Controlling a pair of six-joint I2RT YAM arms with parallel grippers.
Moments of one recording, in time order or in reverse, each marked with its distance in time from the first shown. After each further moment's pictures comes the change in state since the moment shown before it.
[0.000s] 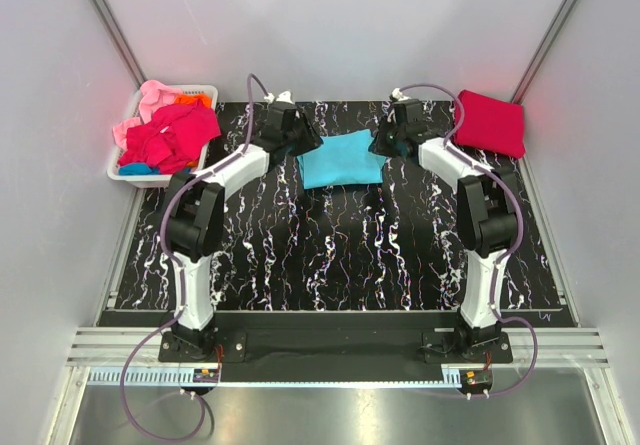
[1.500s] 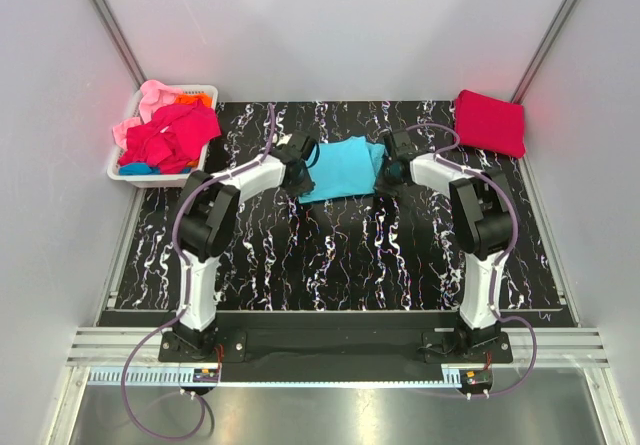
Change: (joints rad) left arm -0.095 0.063 -0.021 -0.469 -0.218 -0.140; right arm 0.055 0.002 -0.159 -0.226 0.101 0.264
